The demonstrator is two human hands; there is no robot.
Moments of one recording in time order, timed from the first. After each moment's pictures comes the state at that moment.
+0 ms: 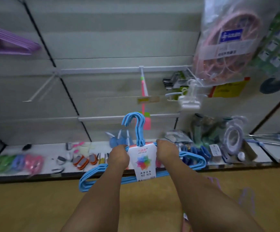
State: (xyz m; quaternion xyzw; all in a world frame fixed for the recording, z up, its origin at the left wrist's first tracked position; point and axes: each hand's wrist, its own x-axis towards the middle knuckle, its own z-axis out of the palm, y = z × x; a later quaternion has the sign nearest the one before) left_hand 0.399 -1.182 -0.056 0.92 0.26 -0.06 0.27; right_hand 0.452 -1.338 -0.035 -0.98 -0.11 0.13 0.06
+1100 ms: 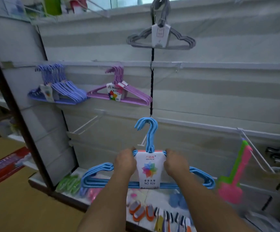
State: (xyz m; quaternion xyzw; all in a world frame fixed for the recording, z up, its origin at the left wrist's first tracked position) left_hand 0.344 -0.821 0.082 0.90 0.35 0.14 0.22; right_hand 0.444 -0.953 0.073 -0.95 -0.27 0.00 0.15
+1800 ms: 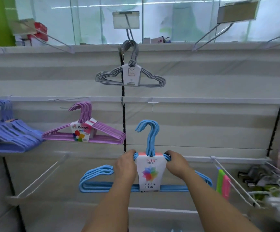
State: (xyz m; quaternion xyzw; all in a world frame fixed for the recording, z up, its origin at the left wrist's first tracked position) left_hand 0.485 -0.795 0.162 0.92 0.23 0.25 0.20; right_hand 0.564 -0.953 0.165 -0.93 -0.17 -0.01 0.33
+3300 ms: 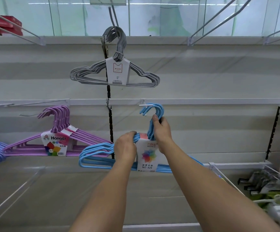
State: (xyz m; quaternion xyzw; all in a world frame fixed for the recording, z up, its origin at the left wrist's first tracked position) left_hand 0.622 -0.767 0.198 0.90 0.14 0.35 0.20; right_hand 0.671 -0.872 0.236 -0.69 -0.12 -0.10 0.70
